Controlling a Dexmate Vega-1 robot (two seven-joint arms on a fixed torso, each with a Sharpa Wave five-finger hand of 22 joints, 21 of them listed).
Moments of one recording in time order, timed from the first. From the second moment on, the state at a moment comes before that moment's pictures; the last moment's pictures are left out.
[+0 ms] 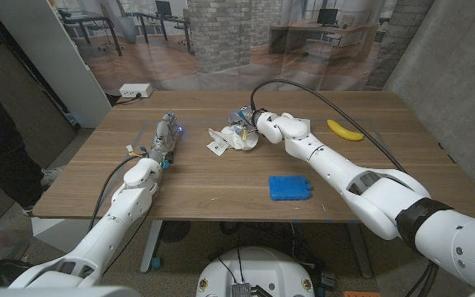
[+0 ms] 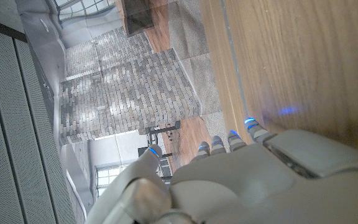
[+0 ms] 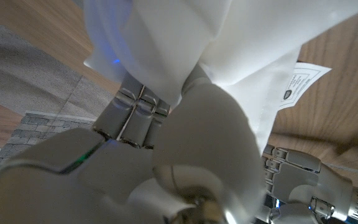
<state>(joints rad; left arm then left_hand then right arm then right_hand) 0.89 0.40 0.16 -1.22 -0.55 -0.24 -0.07 0.02 0.07 0.46 0.17 0.23 -0.17 0.02 0.18 0.17 -0.17 -0.02 0.20 0.18 -0.17 0.01 0.19 0.17 -0.17 0.05 0.34 0.20 -0.38 -0.11 -0.68 -1.00 -1.18 0.19 0.15 1.38 0.08 0.24 -0.16 0.24 0.94 0.01 0.43 0.31 0.81 0.03 0.74 0.43 1.02 -0.13 0.77 0.87 0.88 -0.12 0.92 0.46</state>
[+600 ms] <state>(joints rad) 0.88 0.40 0.16 -1.21 -0.55 -0.24 -0.08 0.02 0.07 0.46 0.17 0.23 -0.17 0.02 0.18 0.17 -0.17 -0.02 0.20 0.18 -0.17 0.01 0.19 0.17 -0.17 0.05 0.33 0.20 -0.41 -0.16 -0.63 -1.06 -1.13 0.31 0.02 1.39 0.08 0.23 -0.15 0.23 0.96 0.01 0.43 0.32 0.82 0.04 0.74 0.43 1.03 -0.14 0.74 0.89 0.86 -0.11 0.96 0.47</state>
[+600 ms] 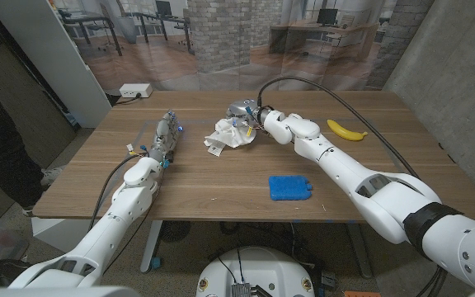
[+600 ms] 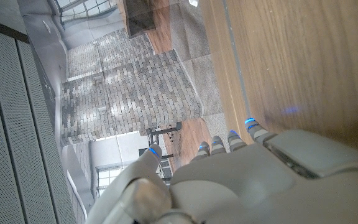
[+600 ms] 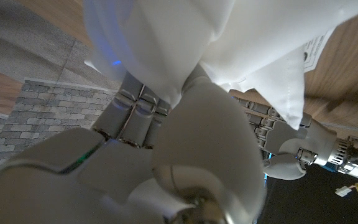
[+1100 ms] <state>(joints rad) 0.88 0.40 0.17 -1.22 -0.55 -0.24 -0.08 0.02 0.07 0.46 0.17 0.23 -0.17 0.02 0.18 0.17 -0.17 -0.02 0.20 0.18 -0.17 0.01 0.19 0.17 -0.17 0.05 0.33 0.20 -0.45 -0.17 -0.60 -1.14 -1.12 0.35 -0.04 1.39 0.07 0.23 -0.15 0.23 0.96 0.01 0.43 0.33 0.83 0.04 0.74 0.43 1.04 -0.14 0.72 0.92 0.84 -0.10 1.01 0.48</state>
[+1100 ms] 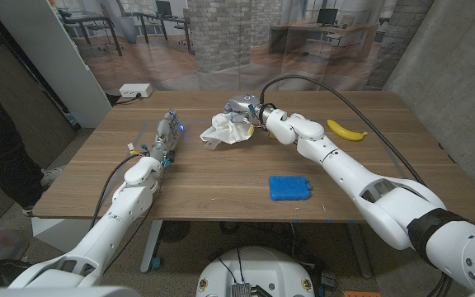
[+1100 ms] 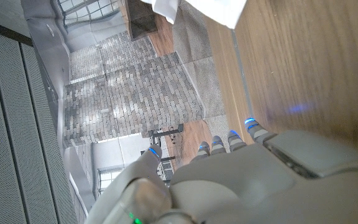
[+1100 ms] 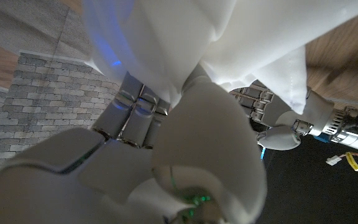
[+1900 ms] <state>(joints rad) 0.89 0.40 0.17 -1.22 -0.55 -0.23 -0.09 0.02 0.07 0.46 0.16 0.23 -0.17 0.02 0.18 0.17 -0.17 -0.02 0.20 0.18 -0.17 0.01 0.19 0.17 -0.17 0.05 0.33 0.20 -0.47 -0.17 -0.57 -1.20 -1.13 0.38 -0.13 1.39 0.07 0.22 -0.15 0.22 0.96 0.01 0.42 0.34 0.82 0.03 0.75 0.43 1.04 -0.14 0.69 0.94 0.81 -0.10 1.05 0.47</state>
